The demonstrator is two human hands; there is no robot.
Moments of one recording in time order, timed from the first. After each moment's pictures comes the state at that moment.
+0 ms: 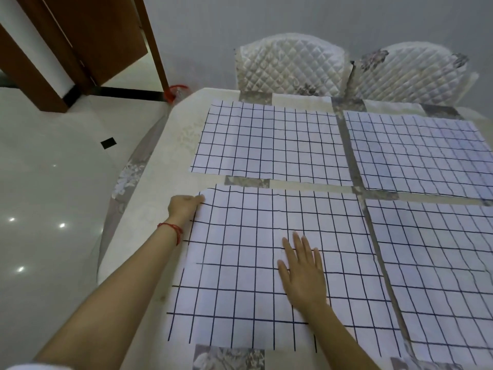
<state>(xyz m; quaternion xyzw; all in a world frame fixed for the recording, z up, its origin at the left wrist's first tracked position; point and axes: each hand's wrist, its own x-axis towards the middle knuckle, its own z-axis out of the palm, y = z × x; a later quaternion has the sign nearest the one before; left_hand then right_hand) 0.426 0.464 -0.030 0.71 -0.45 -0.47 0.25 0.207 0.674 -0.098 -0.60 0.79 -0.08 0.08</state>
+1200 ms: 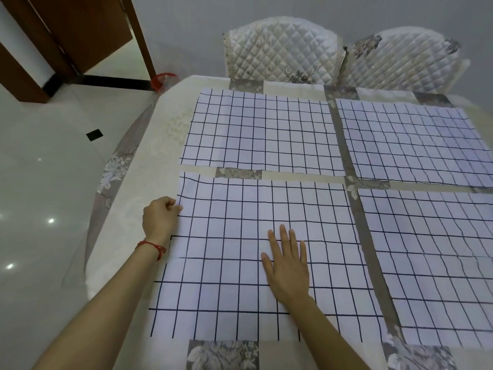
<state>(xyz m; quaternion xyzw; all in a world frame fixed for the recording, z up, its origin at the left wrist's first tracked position) 0.448 0.494 -0.045 0.74 -0.55 -0.30 0.25 0.227 0.669 -0.105 -0.58 0.81 -0.07 0.05</state>
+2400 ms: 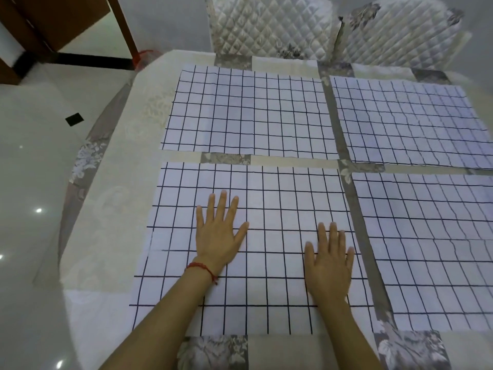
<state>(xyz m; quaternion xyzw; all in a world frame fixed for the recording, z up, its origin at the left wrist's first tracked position) 0.347 0.574 -0.095 0.54 -0.83 -0.15 0.03 0.161 0.710 -0.097 -0.43 0.89 -0.11 0.10</state>
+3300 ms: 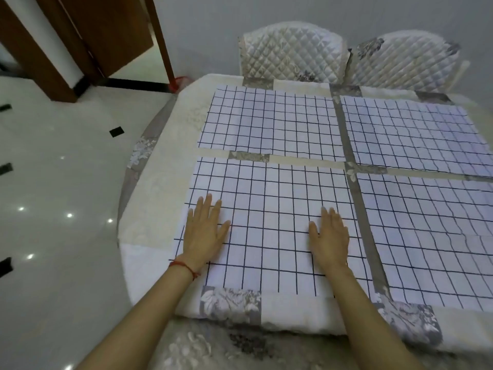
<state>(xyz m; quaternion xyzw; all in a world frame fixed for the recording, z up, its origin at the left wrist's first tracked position) 0.434 0.628 -0.038 0.58 -0.79 -0.20 0.07 0.177 0.711 -0.045 -0.45 0.86 -0.17 0.19</state>
